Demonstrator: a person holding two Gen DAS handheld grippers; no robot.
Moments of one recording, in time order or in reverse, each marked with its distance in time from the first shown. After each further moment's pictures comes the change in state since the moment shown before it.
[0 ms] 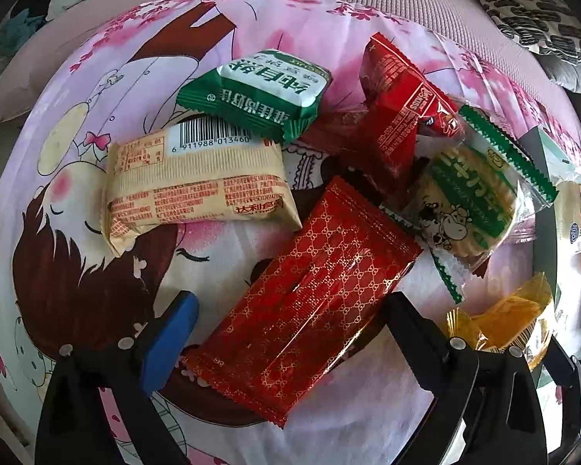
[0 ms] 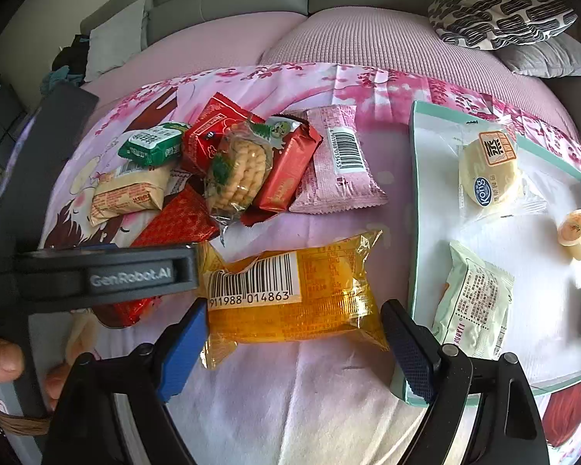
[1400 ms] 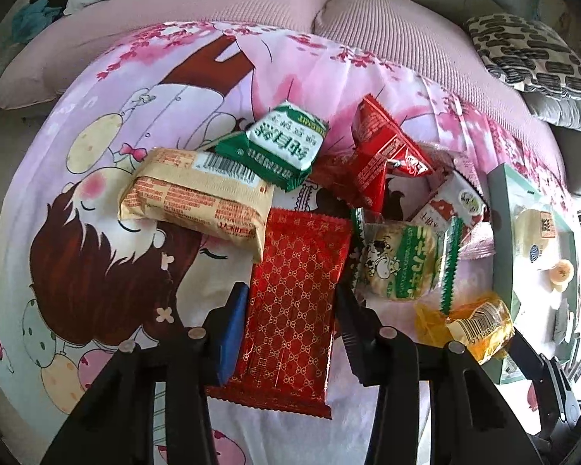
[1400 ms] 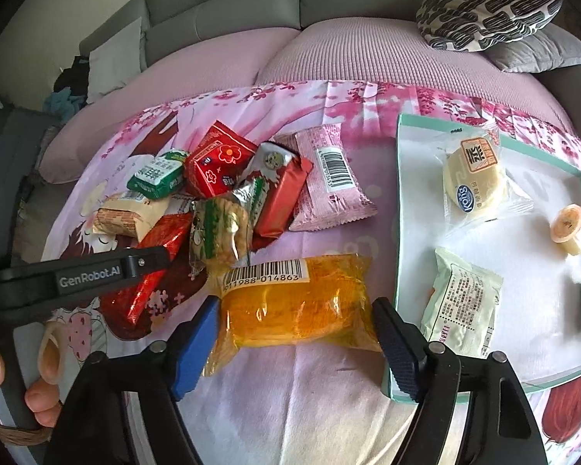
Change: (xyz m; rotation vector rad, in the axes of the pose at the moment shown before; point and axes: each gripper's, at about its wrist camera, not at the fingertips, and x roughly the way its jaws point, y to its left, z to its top) left arm -0.067 0.014 -0.018 -0.058 -0.091 -0.084; right arm -0.015 -0.005 -0.002 0.047 -0.062 0.030
